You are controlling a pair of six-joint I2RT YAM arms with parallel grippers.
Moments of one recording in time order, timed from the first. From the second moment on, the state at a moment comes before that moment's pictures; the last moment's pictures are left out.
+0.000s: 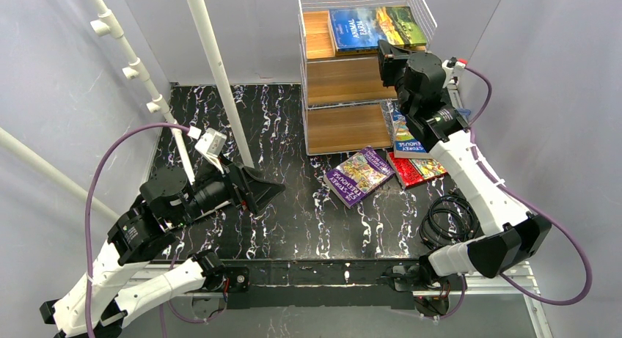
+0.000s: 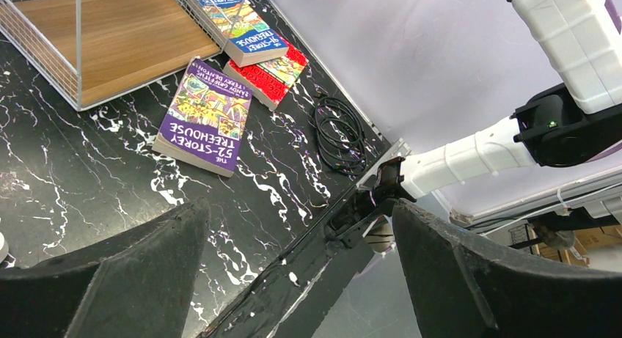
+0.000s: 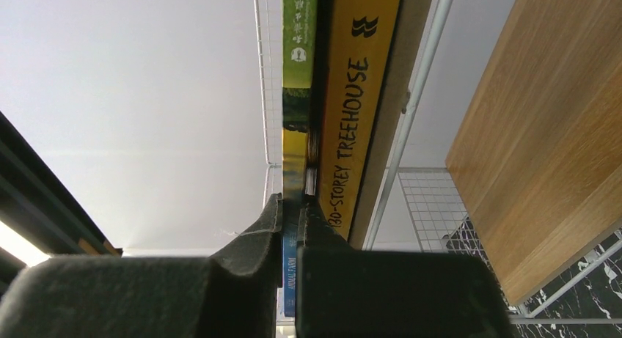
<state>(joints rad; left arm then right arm) -0.87 0.64 1.14 -0.64 0.04 -0.55 0.49 1.37 1.53 -0.19 0.46 1.57</state>
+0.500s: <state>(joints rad) -0.87 0.64 1.14 -0.64 0.04 -0.55 0.49 1.40 1.55 -0.18 0.46 1.62</state>
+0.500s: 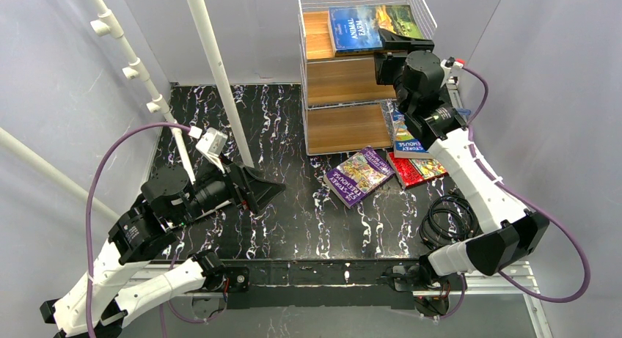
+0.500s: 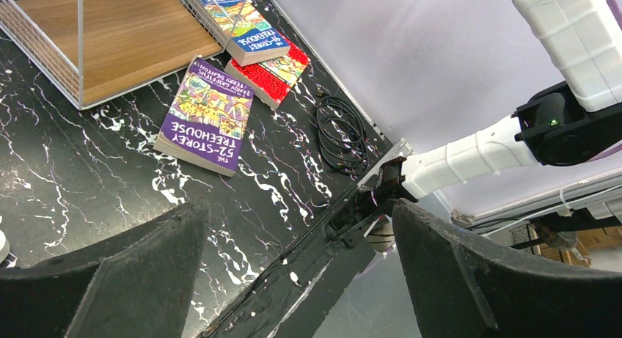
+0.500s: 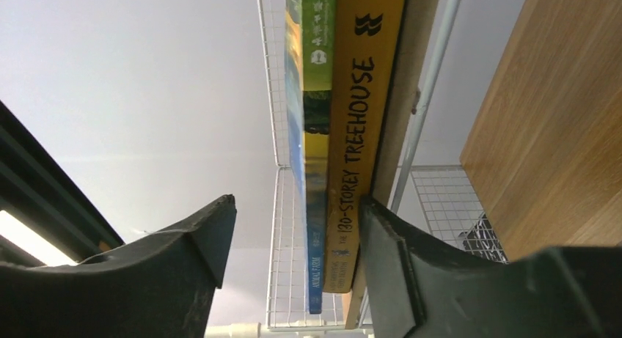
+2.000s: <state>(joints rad) -0.87 0.68 1.12 -0.61 0.07 -0.56 0.49 1.51 2.09 -0.75 0.11 0.31</state>
